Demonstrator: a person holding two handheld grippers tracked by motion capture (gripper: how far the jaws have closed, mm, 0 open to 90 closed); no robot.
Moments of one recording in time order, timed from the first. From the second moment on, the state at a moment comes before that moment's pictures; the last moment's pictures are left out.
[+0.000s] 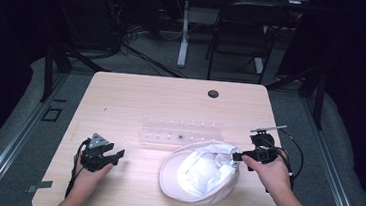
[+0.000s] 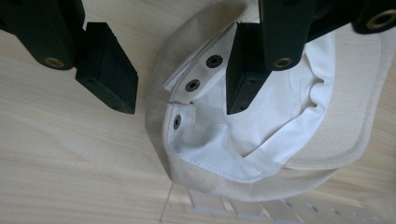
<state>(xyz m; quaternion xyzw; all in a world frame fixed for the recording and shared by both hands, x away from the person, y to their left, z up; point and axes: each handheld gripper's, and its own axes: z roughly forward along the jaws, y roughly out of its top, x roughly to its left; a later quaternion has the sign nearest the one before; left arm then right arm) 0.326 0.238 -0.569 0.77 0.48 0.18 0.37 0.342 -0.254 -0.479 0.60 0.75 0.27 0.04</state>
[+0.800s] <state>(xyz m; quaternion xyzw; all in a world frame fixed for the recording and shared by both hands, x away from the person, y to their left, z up) 0.327 0.239 -0.569 0.77 0.48 0.19 0.37 0.350 -0.245 -0.499 0.63 0.74 0.23 -0.04</state>
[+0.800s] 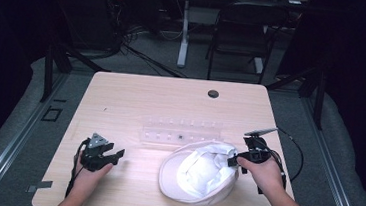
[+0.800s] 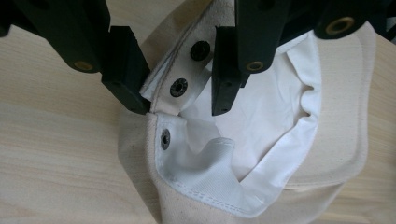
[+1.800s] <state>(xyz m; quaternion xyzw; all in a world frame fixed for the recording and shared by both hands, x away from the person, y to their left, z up) 0.327 0.240 -0.569 0.77 0.49 0.18 0.37 0.360 -0.231 -0.470 0.62 0.77 0.11 0.01</state>
